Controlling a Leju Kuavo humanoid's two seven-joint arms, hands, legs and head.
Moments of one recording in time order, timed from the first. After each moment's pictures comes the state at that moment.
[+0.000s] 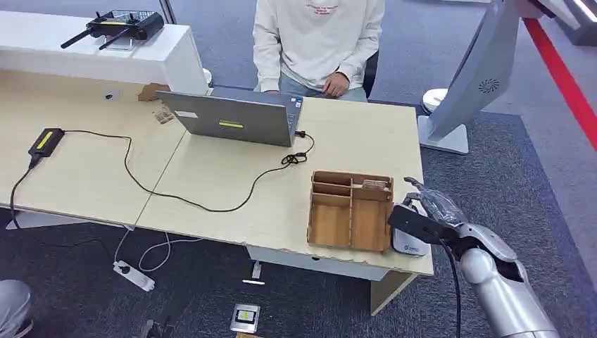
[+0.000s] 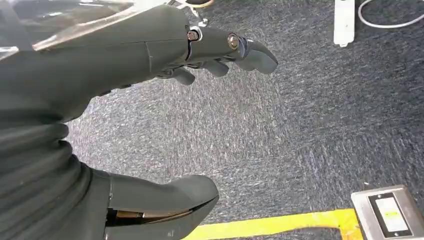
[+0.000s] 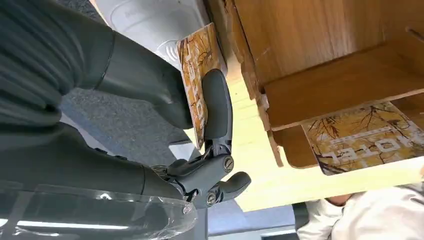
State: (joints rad) left arm -0.09 0.22 -0.73 -0.54 0.03 0.44 0.06; right arm -0.51 -0.26 0.46 -1.07 0.78 0.10 -0.14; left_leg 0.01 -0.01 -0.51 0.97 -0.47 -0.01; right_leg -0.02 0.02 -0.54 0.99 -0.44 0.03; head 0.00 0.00
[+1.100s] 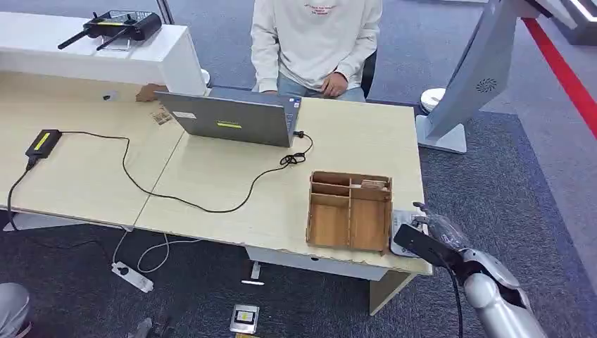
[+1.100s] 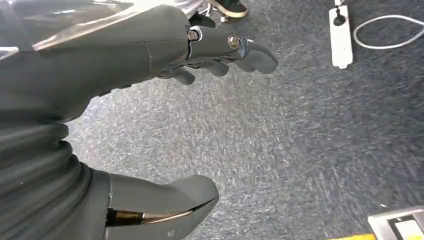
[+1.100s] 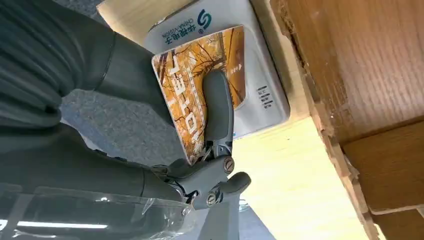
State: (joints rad) left arm -0.04 0.25 -0.70 -0.65 -0.16 0.45 0.19; right arm -0.40 -0.30 0.44 -1.07 0.74 0.06 -0.06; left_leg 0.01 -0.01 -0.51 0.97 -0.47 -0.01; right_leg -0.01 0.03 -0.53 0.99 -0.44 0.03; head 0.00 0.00
